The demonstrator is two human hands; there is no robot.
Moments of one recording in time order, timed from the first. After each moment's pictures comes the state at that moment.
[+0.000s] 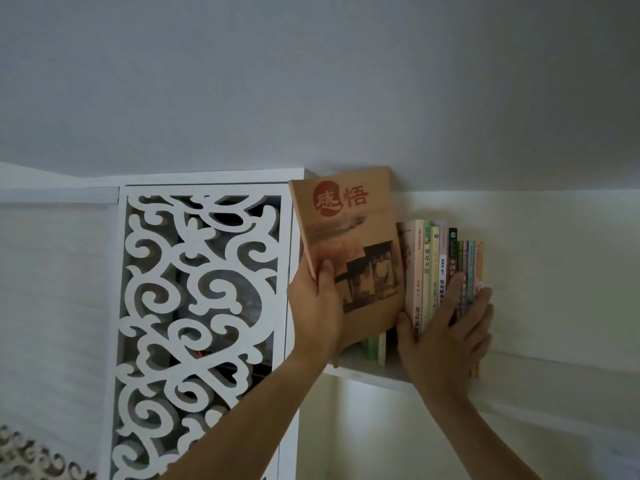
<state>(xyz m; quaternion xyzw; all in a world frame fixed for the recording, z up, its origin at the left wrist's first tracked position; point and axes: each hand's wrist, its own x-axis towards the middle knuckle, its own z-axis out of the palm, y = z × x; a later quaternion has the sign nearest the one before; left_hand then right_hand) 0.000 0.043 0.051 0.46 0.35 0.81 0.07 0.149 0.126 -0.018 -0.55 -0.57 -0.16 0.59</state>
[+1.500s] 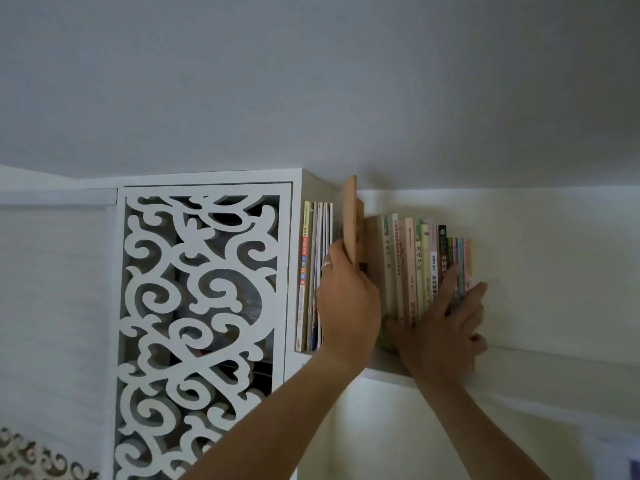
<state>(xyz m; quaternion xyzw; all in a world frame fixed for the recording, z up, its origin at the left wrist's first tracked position) 0.036 0.036 0.062 0.51 0.52 0.68 -0.10 0.146 0.113 -0.004 -0.61 -0.57 -0.13 0.53</state>
